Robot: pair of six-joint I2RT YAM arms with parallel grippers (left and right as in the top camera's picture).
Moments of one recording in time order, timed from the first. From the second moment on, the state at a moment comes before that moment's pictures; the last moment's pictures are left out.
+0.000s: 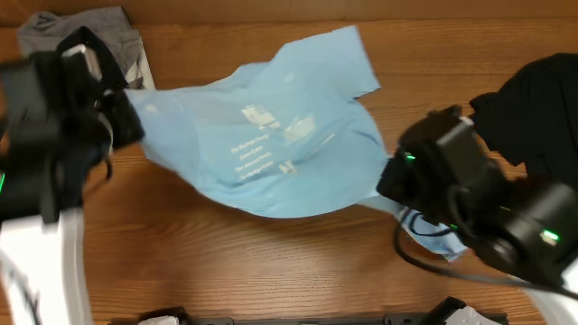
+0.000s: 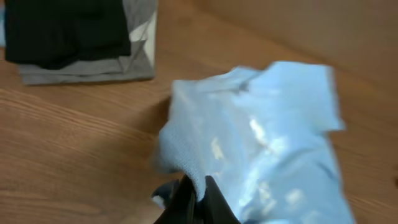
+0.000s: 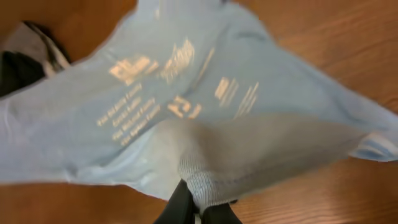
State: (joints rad) left arm 0.13 1.25 1.71 -1.25 0.13 -0.30; right arm 0.66 1.24 1.77 -1.50 0.18 1.00
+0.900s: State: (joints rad) left arm 0.09 1.65 1.89 -1.15 0.16 -0.37; right arm 0.34 1.57 2.11 -1.19 0.21 0.72
